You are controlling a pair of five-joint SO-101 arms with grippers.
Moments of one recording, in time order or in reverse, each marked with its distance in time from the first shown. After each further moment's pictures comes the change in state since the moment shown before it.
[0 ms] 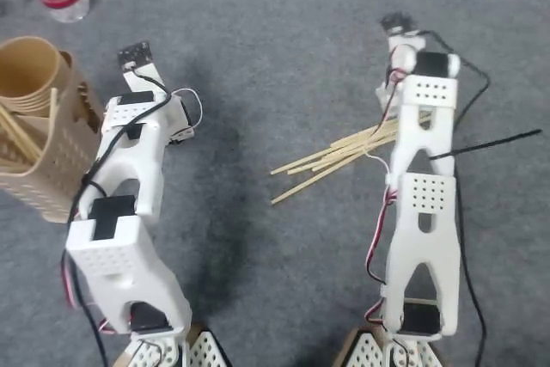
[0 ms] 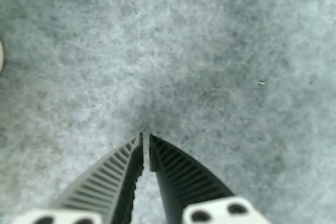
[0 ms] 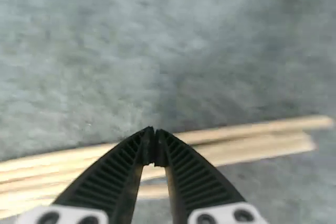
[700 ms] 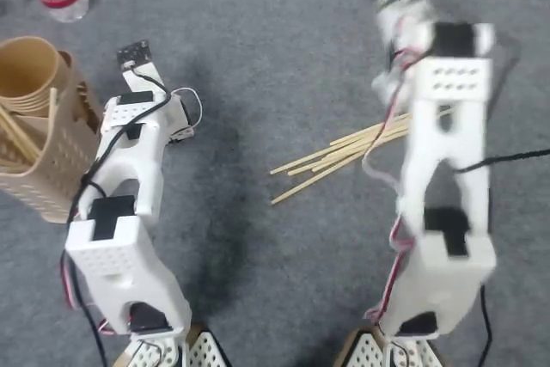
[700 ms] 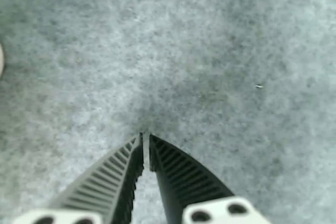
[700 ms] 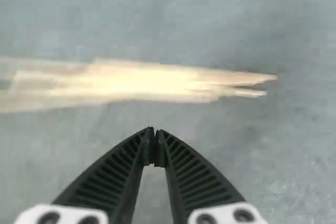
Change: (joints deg) left arm 0.0 0.0 0.0 -0.7 0.0; right arm -7.4 -63.2 64.8 -0.2 13.1
